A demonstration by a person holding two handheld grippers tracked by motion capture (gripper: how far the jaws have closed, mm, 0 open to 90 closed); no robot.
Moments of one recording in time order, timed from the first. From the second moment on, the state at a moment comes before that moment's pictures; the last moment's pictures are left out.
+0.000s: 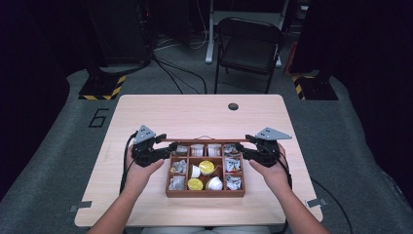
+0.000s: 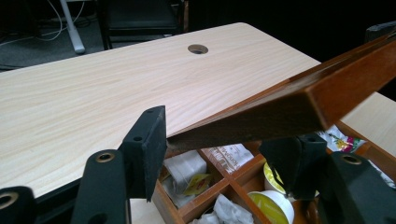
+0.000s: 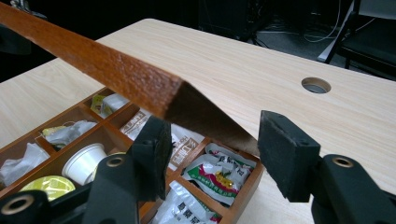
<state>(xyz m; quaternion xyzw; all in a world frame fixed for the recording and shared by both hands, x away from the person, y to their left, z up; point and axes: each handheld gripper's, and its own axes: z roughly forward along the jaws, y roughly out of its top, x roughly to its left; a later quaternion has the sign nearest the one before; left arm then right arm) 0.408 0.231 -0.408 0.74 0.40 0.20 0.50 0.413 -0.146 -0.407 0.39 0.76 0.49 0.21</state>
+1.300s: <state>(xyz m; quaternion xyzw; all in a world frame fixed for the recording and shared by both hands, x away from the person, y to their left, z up) 0.451 0.217 -0.434 0.72 0.43 0.21 0.50 0.447 -0.130 -0.412 0.42 0.73 0.49 0.22</state>
